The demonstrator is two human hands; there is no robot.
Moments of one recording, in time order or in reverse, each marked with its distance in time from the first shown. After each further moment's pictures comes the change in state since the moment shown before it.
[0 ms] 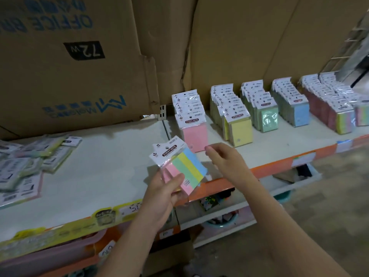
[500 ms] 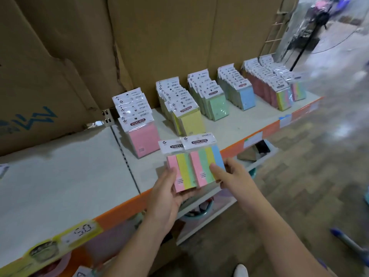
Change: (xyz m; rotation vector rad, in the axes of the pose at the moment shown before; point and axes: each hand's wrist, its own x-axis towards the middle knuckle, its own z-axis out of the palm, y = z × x) left_hand 0.006 -0.051 0.092 -0.006 -0.160 -0.112; right_hand -0.081 0.061 -0.075 0.295 0.183 0.275
